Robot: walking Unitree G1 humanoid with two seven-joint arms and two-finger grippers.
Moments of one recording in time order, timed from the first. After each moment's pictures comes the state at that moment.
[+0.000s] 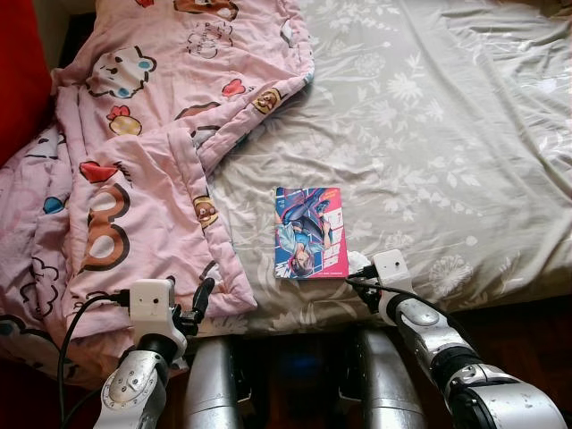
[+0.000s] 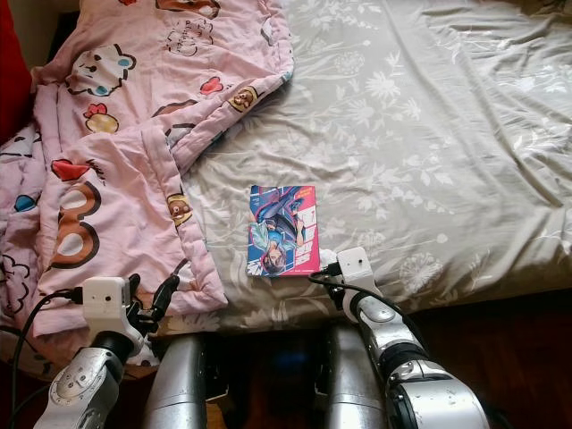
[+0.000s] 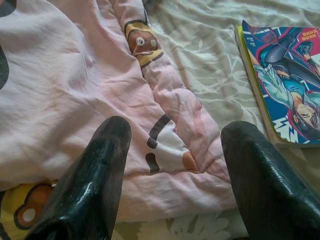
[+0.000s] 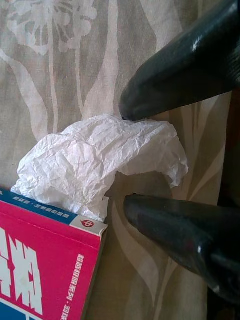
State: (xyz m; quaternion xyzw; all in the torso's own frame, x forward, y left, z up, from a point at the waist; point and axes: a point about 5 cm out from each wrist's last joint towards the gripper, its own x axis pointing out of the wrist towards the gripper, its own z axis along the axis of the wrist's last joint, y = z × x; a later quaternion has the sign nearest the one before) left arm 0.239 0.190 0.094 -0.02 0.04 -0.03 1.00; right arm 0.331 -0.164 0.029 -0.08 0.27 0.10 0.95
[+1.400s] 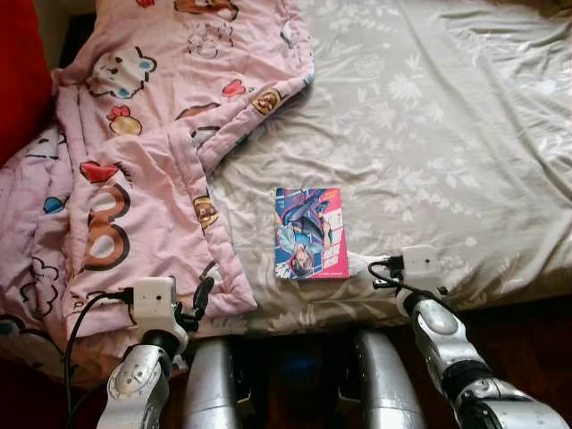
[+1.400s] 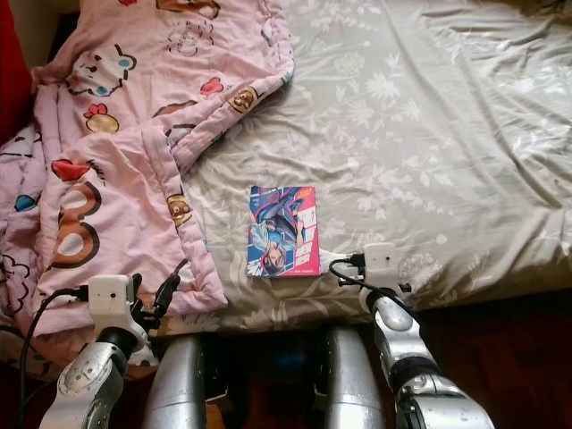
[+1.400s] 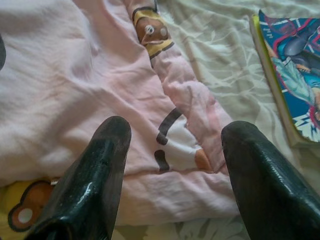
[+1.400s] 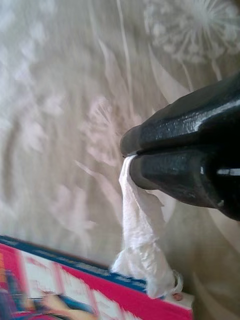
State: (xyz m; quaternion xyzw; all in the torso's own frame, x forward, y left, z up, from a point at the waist) left arm 0.253 0.196 0.078 -0.02 0.05 -0.02 1.00; right arm 0.323 -0.189 0.041 -0.02 0.12 0.00 0.99
